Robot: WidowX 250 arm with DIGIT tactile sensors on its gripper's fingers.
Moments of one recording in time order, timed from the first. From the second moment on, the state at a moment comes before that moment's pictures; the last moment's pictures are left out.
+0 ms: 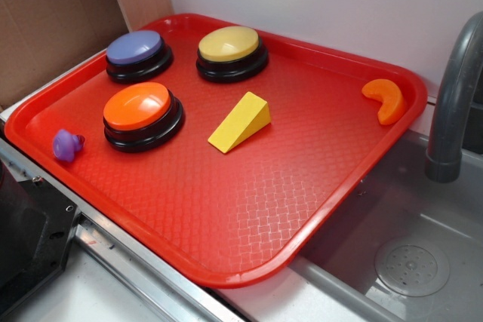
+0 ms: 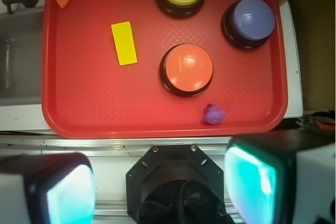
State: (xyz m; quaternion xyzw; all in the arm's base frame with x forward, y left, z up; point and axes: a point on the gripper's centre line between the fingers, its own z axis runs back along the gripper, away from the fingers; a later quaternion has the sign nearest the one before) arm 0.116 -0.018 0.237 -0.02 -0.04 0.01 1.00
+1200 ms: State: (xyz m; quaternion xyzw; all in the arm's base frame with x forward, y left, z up) arm 0.221 -0.050 0.130 0.01 -0.06 -0.08 0.99
